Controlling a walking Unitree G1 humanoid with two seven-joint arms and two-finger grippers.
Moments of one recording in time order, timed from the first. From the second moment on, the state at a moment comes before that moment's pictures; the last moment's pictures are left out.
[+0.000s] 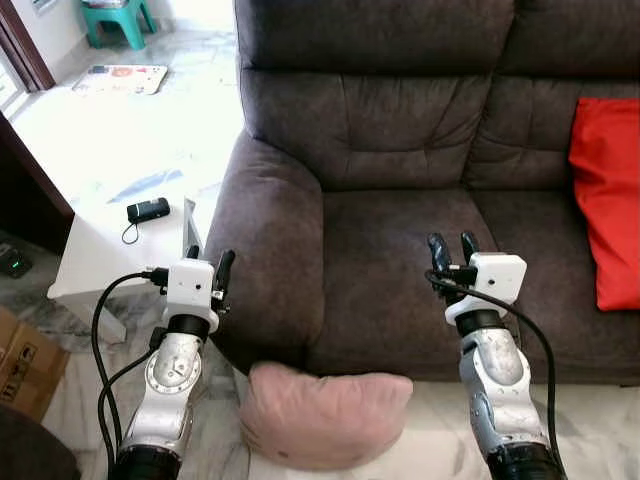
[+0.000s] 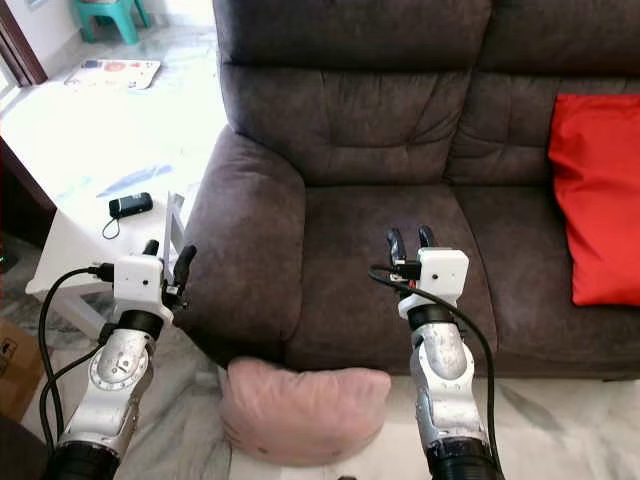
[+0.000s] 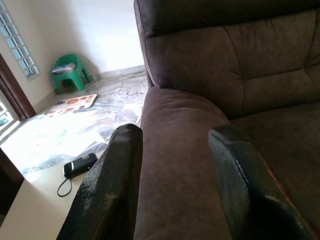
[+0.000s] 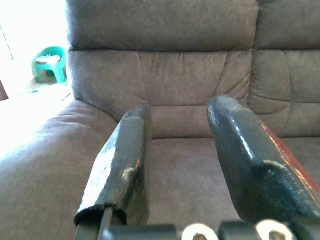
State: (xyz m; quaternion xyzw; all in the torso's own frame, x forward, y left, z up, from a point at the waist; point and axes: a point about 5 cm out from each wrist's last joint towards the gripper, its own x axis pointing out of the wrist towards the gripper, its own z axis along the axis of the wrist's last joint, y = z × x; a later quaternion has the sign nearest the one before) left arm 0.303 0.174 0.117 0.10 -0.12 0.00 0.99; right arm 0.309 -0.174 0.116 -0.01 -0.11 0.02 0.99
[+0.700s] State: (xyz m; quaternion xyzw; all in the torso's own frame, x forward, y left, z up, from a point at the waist) left arm 0.304 0.174 0.118 0.10 -0.12 0.00 0.99; right arm 0.309 -0.168 0.114 -0.01 -0.11 0.04 0.99
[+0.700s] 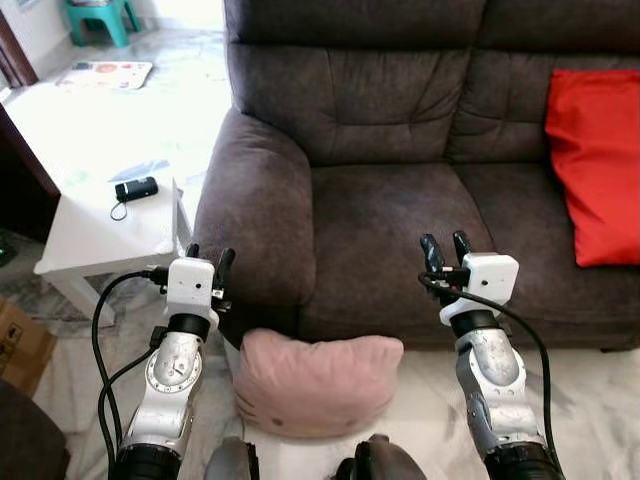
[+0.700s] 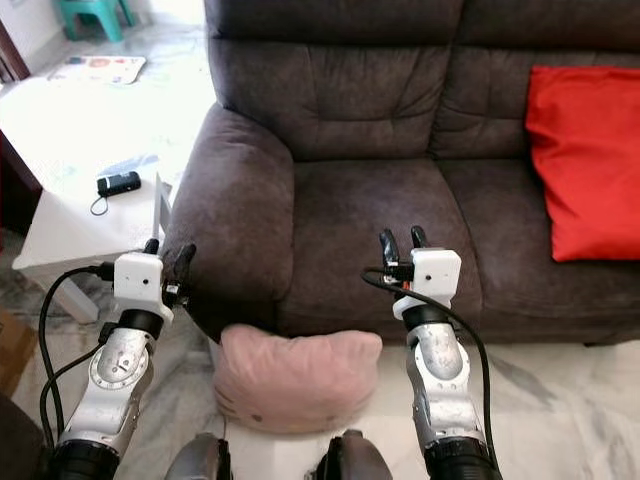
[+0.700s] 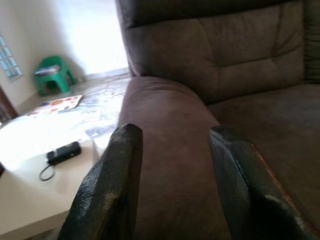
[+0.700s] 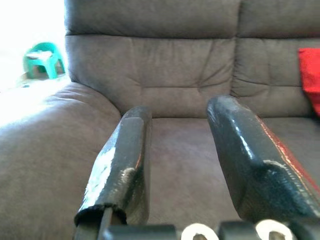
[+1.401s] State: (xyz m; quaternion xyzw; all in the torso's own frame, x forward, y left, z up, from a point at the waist) left arm 0.304 0.173 0.118 0.10 -0.12 0.00 0.99; right arm 0.310 -0.168 0.113 -0.01 -0.10 0.04 0.99
